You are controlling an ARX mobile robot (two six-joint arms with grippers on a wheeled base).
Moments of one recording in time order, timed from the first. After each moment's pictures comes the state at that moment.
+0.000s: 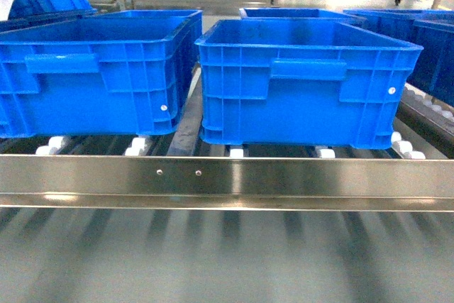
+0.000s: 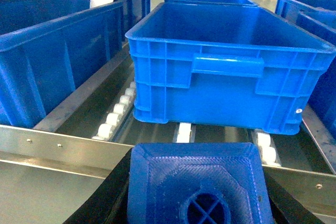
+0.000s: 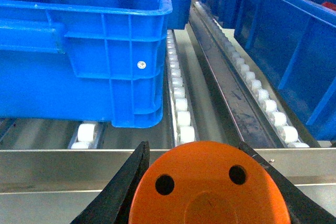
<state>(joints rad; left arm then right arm) 0.20 1.02 0.32 0.53 0.04 0.03 0.05 1.47 0.42 0.81 0.13 -0.05</state>
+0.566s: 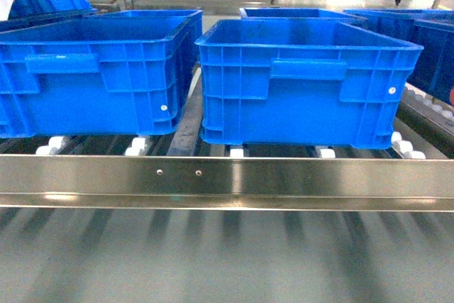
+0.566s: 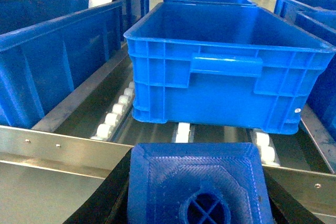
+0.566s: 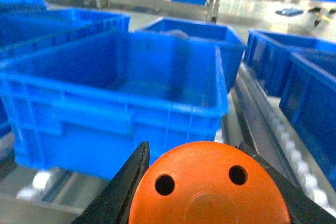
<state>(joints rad) 0.20 1.02 0.32 0.53 0.04 0.03 0.05 1.47 0.52 0.87 -0.09 -0.10</state>
